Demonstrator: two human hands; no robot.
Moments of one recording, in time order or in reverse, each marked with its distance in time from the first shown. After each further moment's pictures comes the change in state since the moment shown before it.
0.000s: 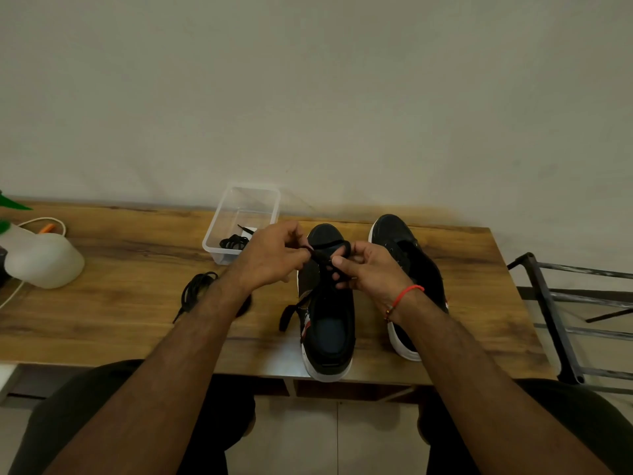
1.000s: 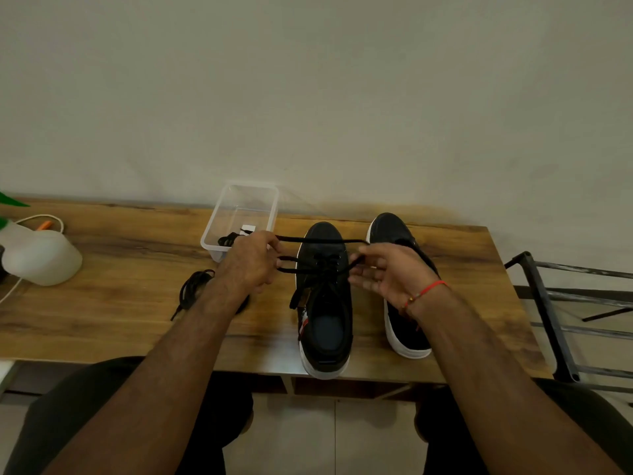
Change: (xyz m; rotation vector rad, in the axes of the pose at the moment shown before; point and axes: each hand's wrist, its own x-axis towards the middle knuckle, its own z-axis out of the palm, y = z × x) left_hand -0.001 -0.018 -0.006 0.139 0.085 -0.298; right_hand -0.006 -0.011 -0.025 0.312 0.127 0.234
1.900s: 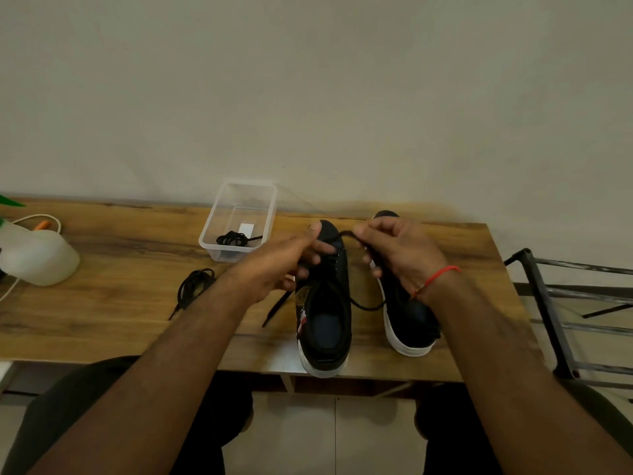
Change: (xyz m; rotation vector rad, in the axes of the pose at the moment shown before) left_hand -0.021 0.037 0.012 -0.467 -0.365 -0.057; right_hand -0.006 -0.020 -0.002 -0.281 -0.077 -0.340
